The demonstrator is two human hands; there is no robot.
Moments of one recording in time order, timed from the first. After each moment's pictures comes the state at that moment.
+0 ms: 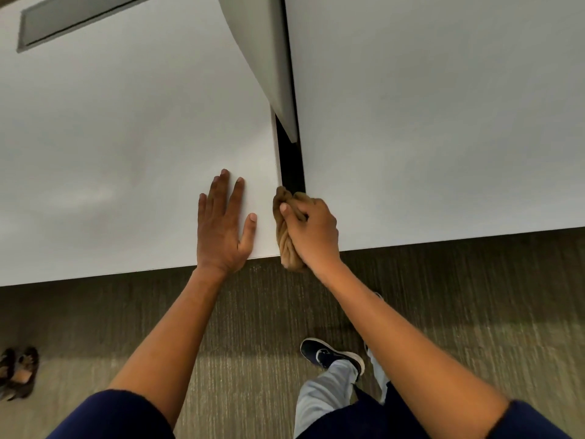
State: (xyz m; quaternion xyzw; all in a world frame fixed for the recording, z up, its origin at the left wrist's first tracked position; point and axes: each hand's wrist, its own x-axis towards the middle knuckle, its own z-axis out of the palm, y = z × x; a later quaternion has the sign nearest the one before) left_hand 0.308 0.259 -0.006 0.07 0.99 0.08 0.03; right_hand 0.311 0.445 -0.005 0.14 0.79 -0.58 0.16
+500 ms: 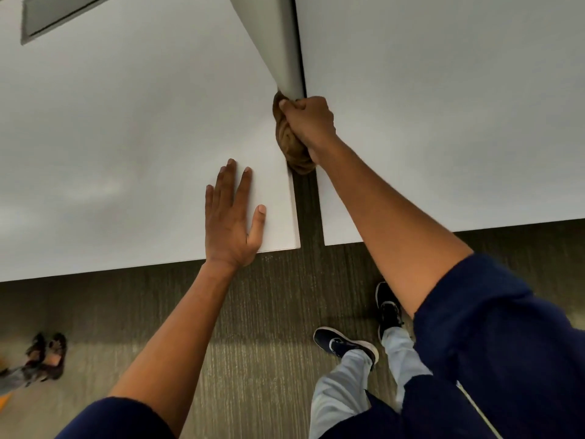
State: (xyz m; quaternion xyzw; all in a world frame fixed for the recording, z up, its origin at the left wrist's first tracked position) left_hand 0.309 0.260 -0.009 0.06 0.99 0.10 0.02; right_hand 0.154 0.436 0.001 0.19 0.72 -0.64 0.18
